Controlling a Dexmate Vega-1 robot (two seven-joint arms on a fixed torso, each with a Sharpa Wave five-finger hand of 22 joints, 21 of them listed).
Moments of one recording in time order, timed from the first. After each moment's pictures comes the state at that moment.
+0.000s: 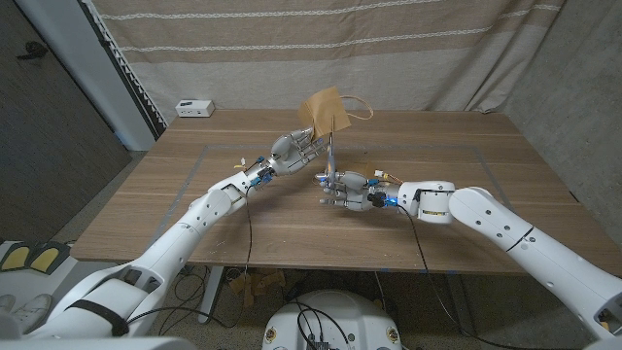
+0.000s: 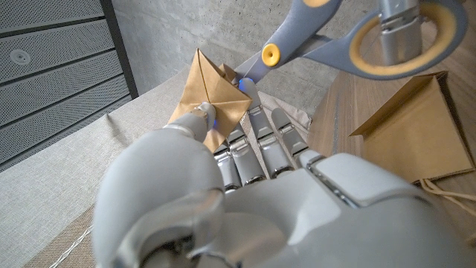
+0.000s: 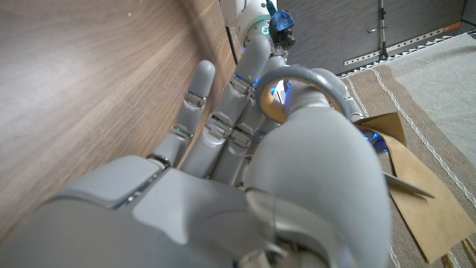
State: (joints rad) left arm 0.72 0.41 0.37 -1.22 -1.14 0.21 -0.81; left_hand 0.98 0.17 0.60 -0.03 0.18 0.73 -0.10 0.61 0.58 0.89 -0.13 0.49 0.90 0.64 -0.06 0.64 0.79 0.09 -0.04 0.88 0.20; right arm -0.87 -0.72 -0.51 -1.95 1.29 -0.59 0.01; right_hand 1.07 0.01 0.16 -0.12 0.31 0.53 -0.15 1.34 0.87 1.33 -0.14 0.49 0.27 1.35 -0.24 0.49 0.26 0.56 -0.05 1.24 0.18
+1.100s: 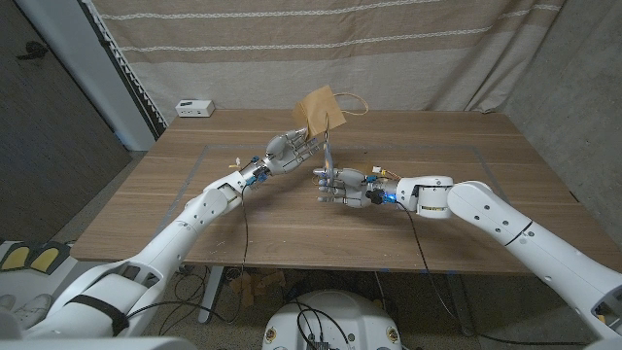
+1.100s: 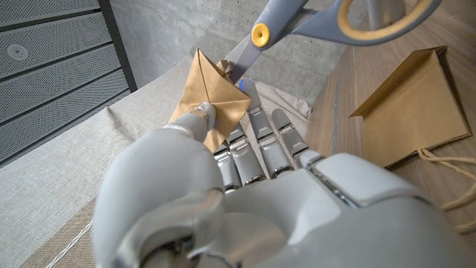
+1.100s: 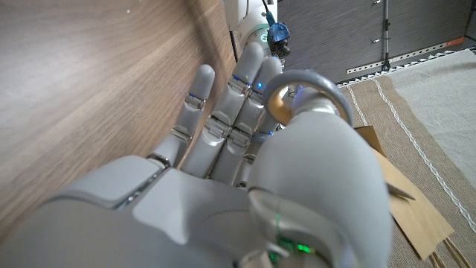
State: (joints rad) left arm 0.69 0.41 0.36 -1.15 -1.13 0.20 -0.82; left_hand 0.98 0.17 0.60 -0.04 0.18 0.73 -0.10 0.60 0.58 0.89 -0.13 0.48 0.90 0.63 -0.06 0.64 0.79 0.08 -0.04 0.88 0.20; right arm -0.85 -0.72 -0.52 -1.96 1.25 -0.60 0.03; right_hand 0.97 0.01 -0.01 -0.08 0.34 0.53 -0.10 1.28 0.83 1.14 -0.11 0.41 0.37 1.19 -0.22 0.44 0.22 0.49 -0.05 1.18 0.18
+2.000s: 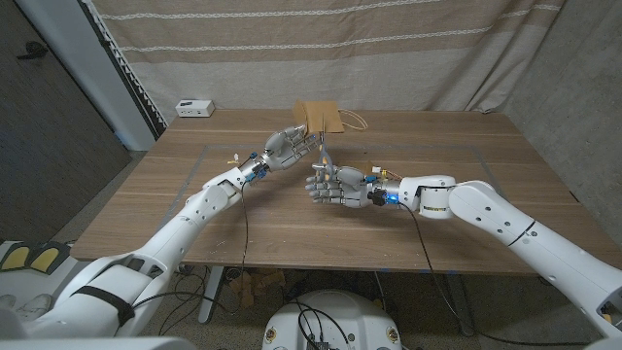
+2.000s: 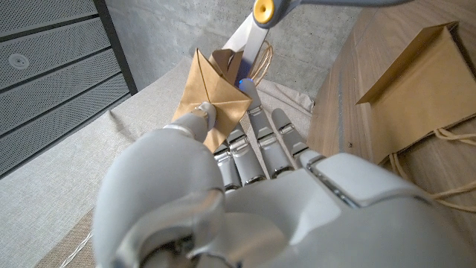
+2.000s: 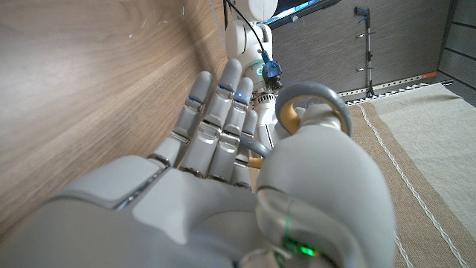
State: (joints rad) left arm 0.65 0.39 0.37 -1.08 -1.09 0.15 -0.85; left_hand 0.97 0.18 0.61 -0.04 0.18 0.73 -0.10 0.60 0.58 0.89 -0.13 0.48 0.90 0.63 -0.06 0.64 0.79 0.08 -0.04 0.88 0.20; right arm -0.84 -0.75 -0.54 -1.96 1.21 -0.57 0.15; right_hand 0.87 0.01 -0.09 -0.06 0.37 0.32 0.11 0.85 0.46 0.83 -0.02 0.29 0.31 0.93 -0.13 0.47 0.30 0.44 -0.02 1.12 0.18
